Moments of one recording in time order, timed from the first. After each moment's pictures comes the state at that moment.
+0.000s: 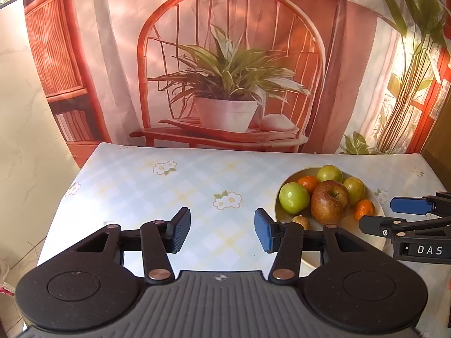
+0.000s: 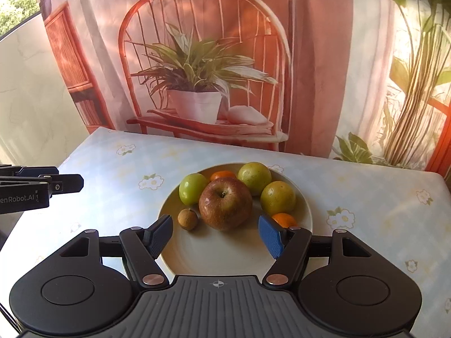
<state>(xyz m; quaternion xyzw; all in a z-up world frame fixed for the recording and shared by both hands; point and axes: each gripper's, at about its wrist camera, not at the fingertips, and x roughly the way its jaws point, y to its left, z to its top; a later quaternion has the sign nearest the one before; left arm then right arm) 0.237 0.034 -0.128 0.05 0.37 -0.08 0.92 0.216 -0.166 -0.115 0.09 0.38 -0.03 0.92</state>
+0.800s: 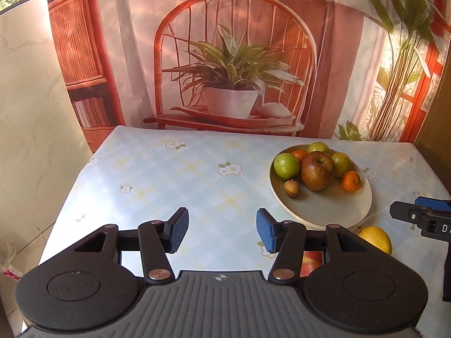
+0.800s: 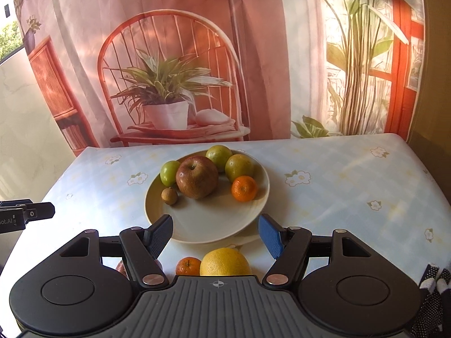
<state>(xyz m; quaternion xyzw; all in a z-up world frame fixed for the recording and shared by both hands) 0.166 0.047 -0.124 0.04 0.37 -0.07 0.93 0.116 -0.172 -0.111 0.14 0.34 -0.09 0.92</state>
